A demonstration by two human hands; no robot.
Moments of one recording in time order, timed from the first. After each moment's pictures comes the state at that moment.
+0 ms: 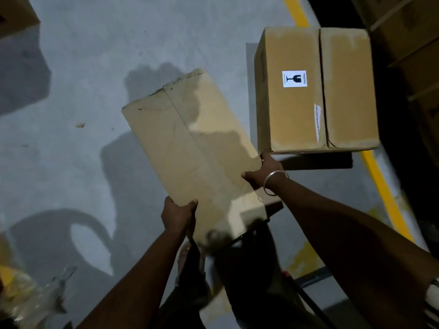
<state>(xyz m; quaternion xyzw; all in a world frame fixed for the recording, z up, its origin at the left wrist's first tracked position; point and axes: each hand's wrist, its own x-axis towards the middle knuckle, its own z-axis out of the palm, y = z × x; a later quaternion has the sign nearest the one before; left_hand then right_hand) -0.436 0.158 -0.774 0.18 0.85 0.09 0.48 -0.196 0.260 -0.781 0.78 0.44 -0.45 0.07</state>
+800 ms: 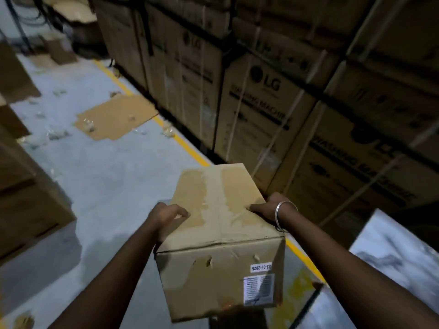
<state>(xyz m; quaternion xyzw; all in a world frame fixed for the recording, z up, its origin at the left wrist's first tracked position) -0.455 0.298 -0.149 0.42 0.68 0.13 0.59 -0.163 0.226 -0.116 0.86 0.38 -0.34 -0.10</state>
